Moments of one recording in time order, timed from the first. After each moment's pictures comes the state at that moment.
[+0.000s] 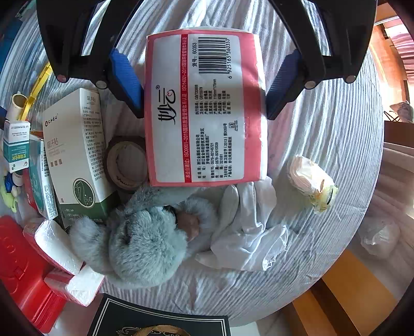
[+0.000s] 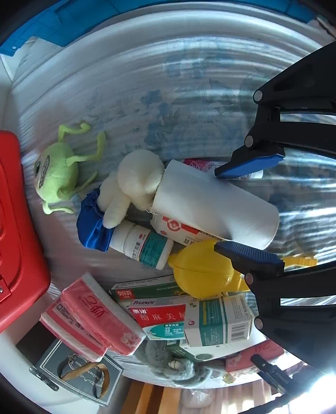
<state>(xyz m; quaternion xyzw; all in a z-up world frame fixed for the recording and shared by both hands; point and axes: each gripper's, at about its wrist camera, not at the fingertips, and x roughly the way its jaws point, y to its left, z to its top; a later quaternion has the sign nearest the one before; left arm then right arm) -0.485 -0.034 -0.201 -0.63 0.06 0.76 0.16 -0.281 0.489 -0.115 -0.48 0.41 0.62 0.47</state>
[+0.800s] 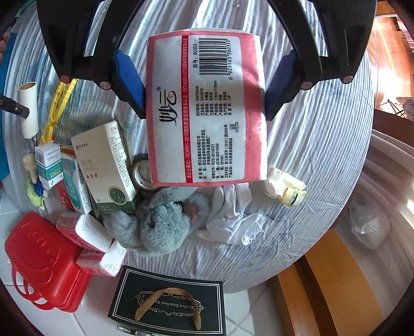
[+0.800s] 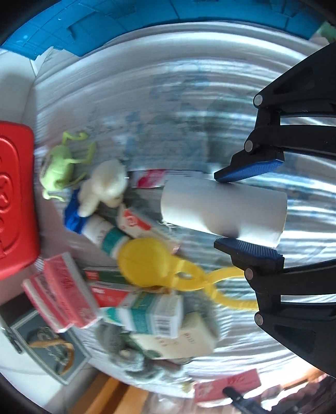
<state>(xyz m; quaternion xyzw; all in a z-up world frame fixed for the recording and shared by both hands) -0.418 -0.068 -0.145 -0.56 0.03 0.81 0.18 -0.271 0.425 -0.093 -0.52 0.33 0.64 0.46</state>
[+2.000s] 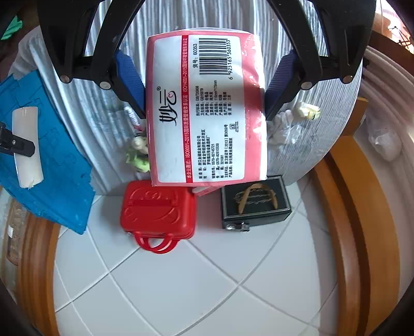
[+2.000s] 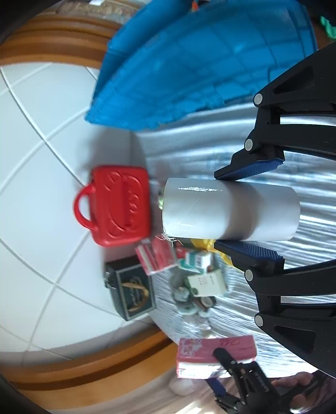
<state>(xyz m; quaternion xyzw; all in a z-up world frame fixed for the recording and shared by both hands) -0.250 -0.041 0.035 -0.33 0.03 0.89 0.31 -0.190 0.252 0.126 -0.34 0.12 0.80 0.49</state>
